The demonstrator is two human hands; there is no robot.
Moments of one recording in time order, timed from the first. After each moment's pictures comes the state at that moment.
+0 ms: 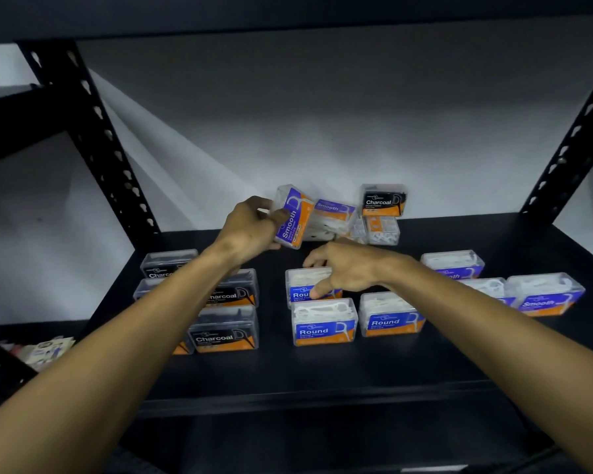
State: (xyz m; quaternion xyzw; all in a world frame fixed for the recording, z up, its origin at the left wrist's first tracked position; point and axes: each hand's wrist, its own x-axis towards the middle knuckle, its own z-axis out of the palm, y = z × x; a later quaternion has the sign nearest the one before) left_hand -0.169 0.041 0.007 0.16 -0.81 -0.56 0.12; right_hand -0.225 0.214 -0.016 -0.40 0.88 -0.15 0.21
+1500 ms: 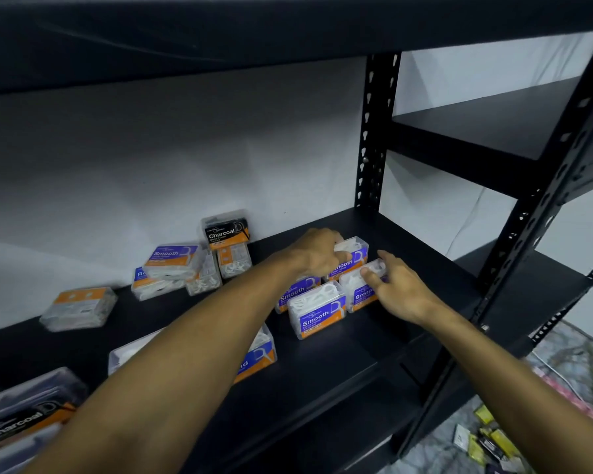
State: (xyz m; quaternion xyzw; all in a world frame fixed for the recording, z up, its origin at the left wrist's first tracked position) left_hand -0.310 0.332 -0.022 -0.21 -0.95 -0.20 -0.11; right_hand -0.223 0.486 -0.058 0.07 0.91 -0.40 0.00
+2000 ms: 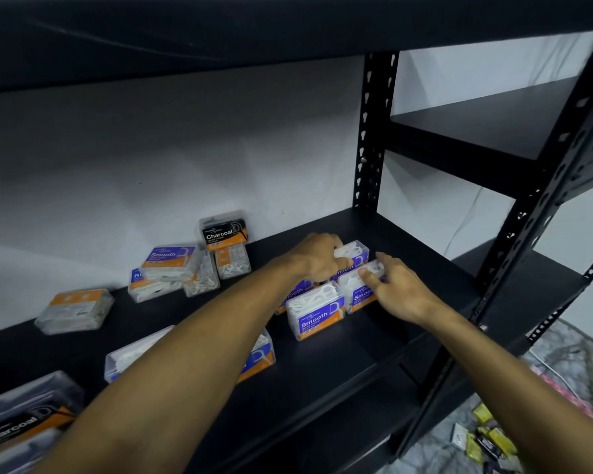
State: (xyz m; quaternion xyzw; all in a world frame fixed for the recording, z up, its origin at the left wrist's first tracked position) left_hand -0.309 0.335 -0.030 -0.21 -0.95 -0.20 -0.12; right_hand -0.223 0.486 -0.056 0.06 0.92 -0.39 0.00
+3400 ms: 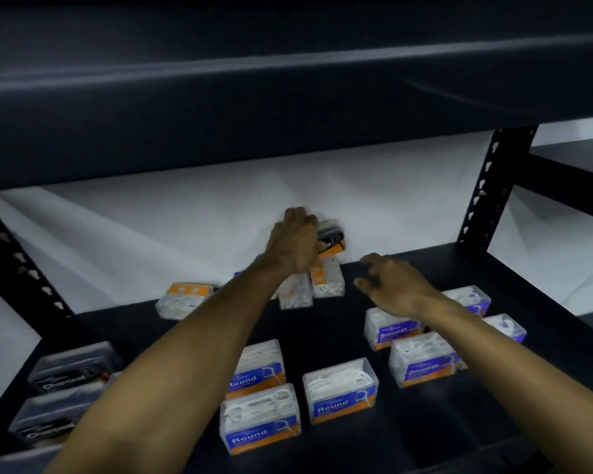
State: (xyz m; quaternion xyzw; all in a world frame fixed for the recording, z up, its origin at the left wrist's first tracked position) left_hand -0.348 0.147 0.002 -0.09 -0.99 -0.03 0.13; right_hand -0.296 0.342 -0.013 -0.14 0.97 -0.21 0.03
